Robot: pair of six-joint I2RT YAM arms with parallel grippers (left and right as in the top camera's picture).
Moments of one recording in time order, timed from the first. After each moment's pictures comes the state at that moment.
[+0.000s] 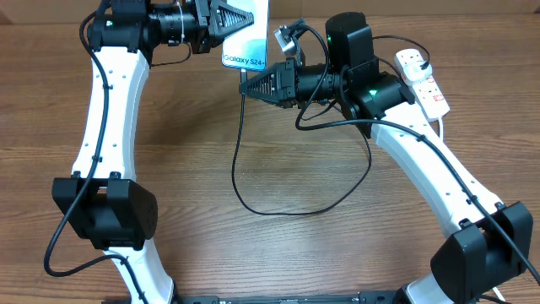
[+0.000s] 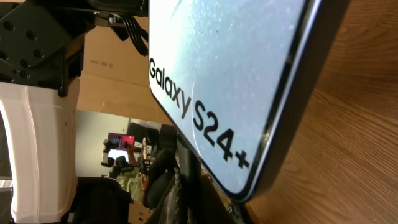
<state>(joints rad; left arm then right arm) -0.05 2.02 2.09 -0.76 1.18 -0.66 0.42 1.73 1.53 -0.28 -1.03 0.80</state>
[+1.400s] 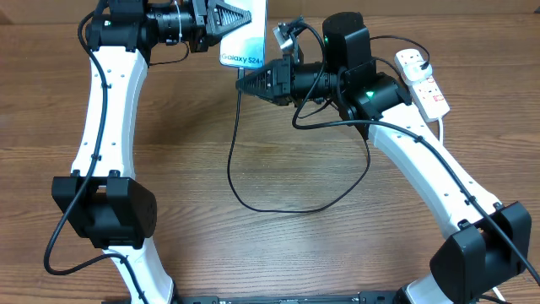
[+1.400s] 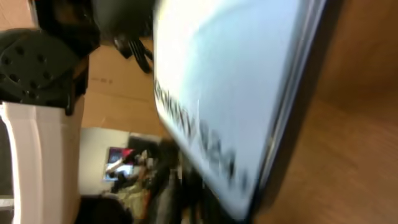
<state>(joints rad) -0.04 2.03 2.09 -0.76 1.21 -0.64 0.43 1.73 1.53 -0.21 -0.96 0.89</state>
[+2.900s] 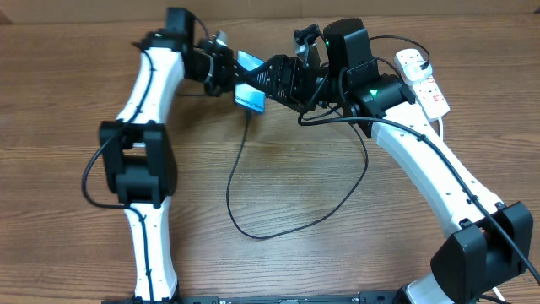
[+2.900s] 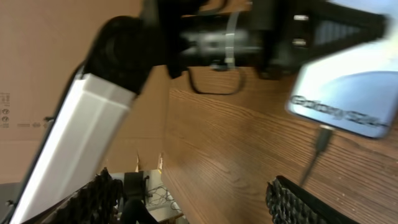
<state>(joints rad) -0.09 2.39 2.09 -0.96 0.90 -0.45 0.42 1.73 1.53 -0.43 -0.74 0.82</state>
